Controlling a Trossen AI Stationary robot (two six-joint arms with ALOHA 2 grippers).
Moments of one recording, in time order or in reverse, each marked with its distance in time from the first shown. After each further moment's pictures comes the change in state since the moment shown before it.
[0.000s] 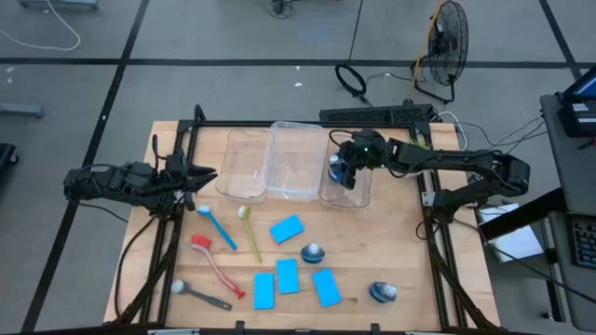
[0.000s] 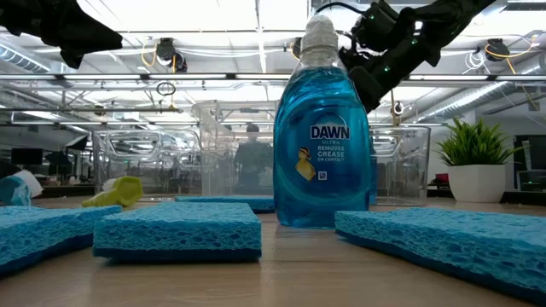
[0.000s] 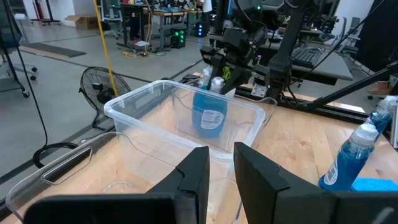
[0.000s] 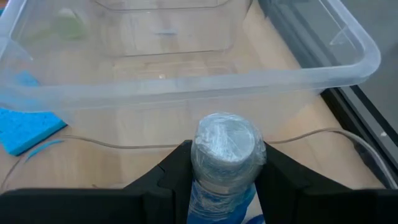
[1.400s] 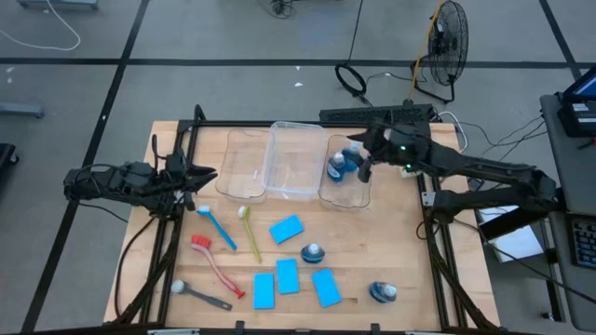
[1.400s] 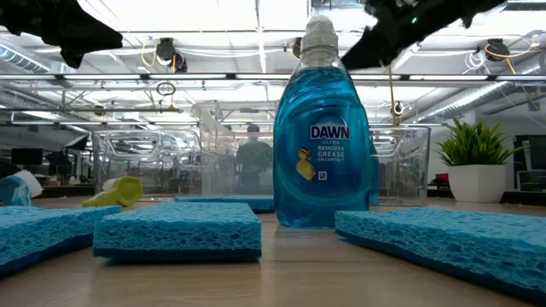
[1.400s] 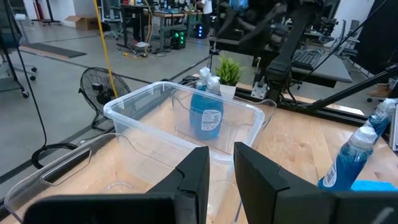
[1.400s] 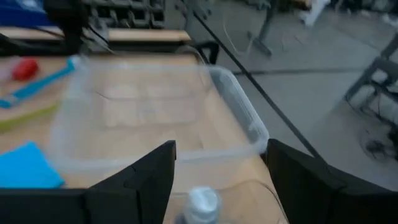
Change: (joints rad) left arm 0.000 0.000 0.000 0.008 -0.001 -0.004; right arm 0.054 -0.338 -0.001 -0.025 0.109 -0.032
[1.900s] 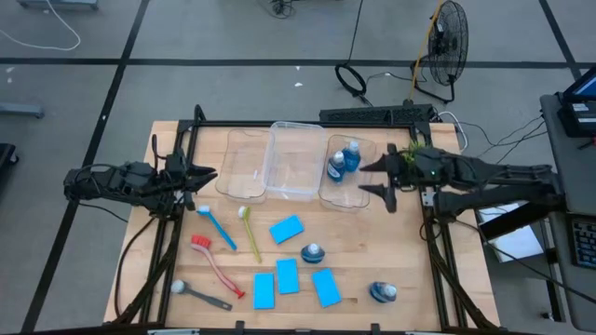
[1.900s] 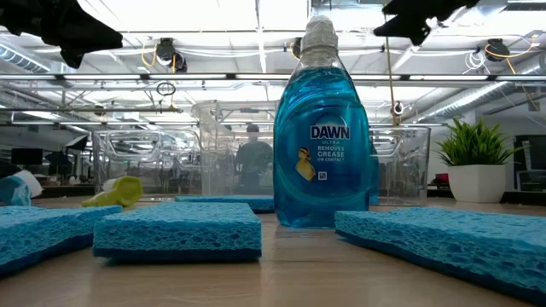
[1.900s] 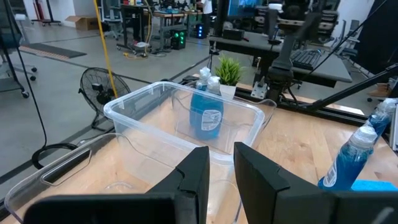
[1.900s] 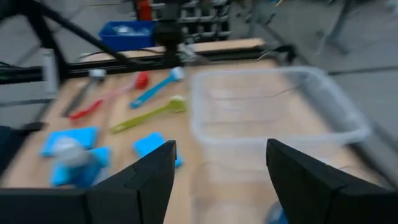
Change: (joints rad) left arm 0.000 0.000 0.000 0.000 0.000 0.001; right arm 0.302 -0.232 0.000 -0.256 -0.004 0.266
